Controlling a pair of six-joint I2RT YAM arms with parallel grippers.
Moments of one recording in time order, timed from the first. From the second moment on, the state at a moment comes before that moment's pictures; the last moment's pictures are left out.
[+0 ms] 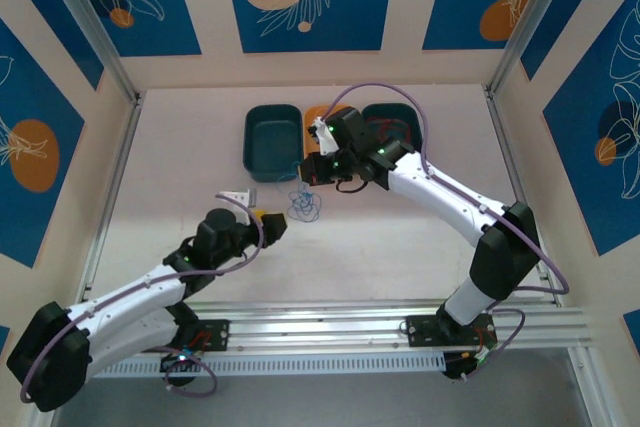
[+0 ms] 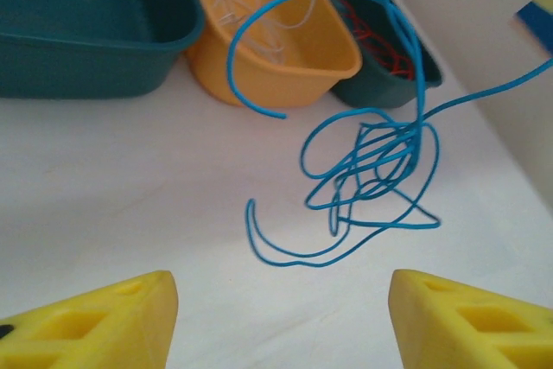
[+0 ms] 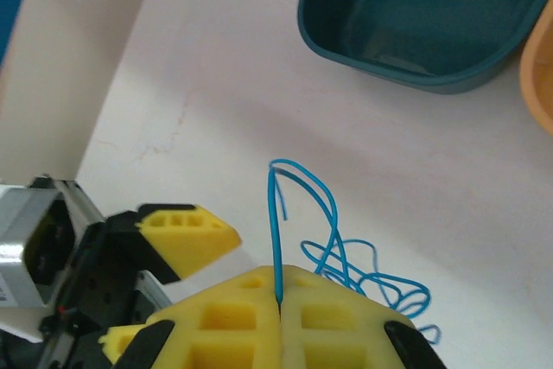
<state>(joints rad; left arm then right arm) -0.69 0.92 0.31 0.23 0.03 -0.60 0.70 1.59 1.40 -0.59 -0.36 0.50</state>
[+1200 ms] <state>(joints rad) -0.67 1.21 0.31 0.68 0.13 -0.71 0.63 1.53 1.30 -0.44 -0.66 0.60</state>
